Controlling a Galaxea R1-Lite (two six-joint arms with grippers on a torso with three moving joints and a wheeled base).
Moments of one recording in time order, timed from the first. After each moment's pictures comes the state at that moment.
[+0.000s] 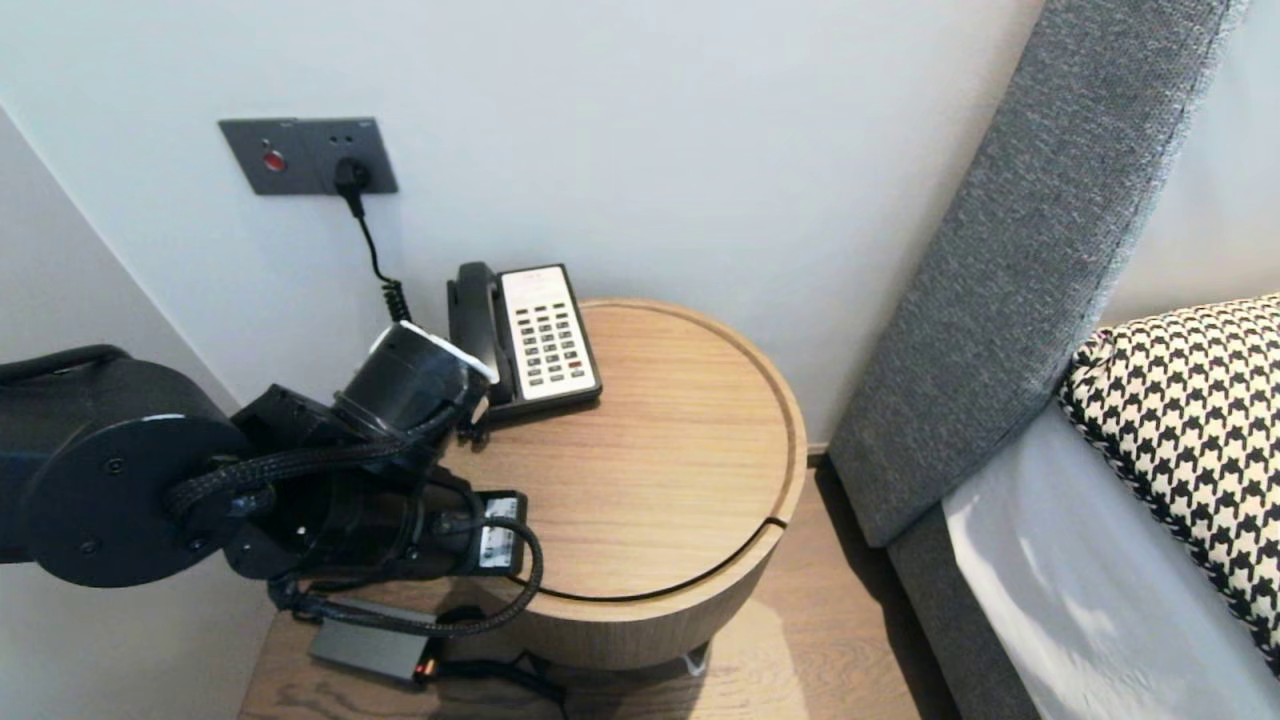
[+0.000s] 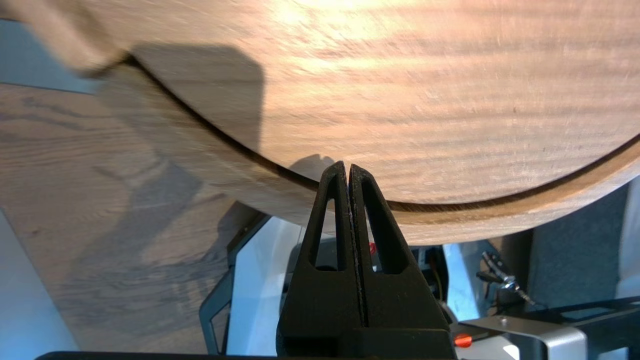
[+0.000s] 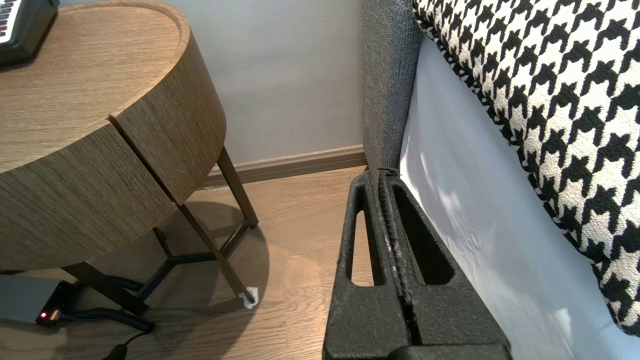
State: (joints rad) left arm -0.72 1.67 -1.05 0.28 0.15 -0.54; right arm 0.00 0.00 0.00 -0.05 -0.01 0.02
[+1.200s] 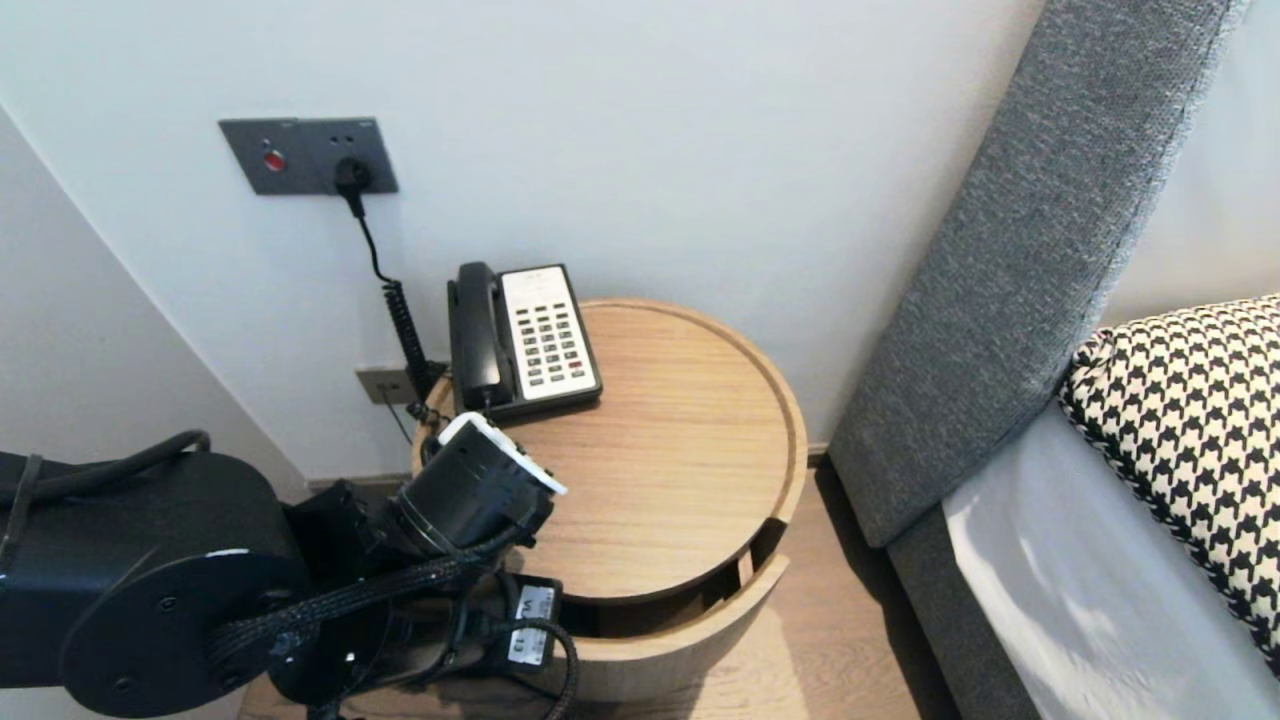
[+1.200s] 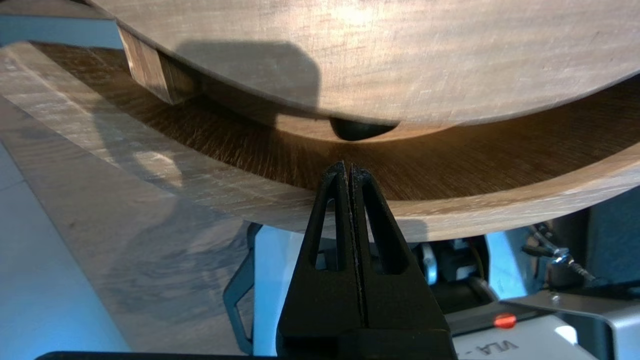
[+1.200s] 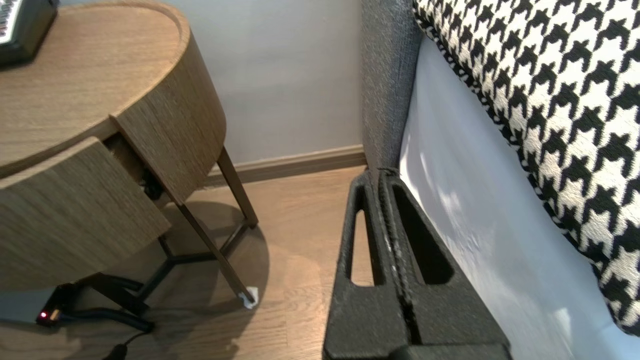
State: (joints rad) left arm -0.88 1.69 -0.94 0.24 0.27 -0.57; right arm 0.00 0.00 0.00 -0.05 -0.01 0.02
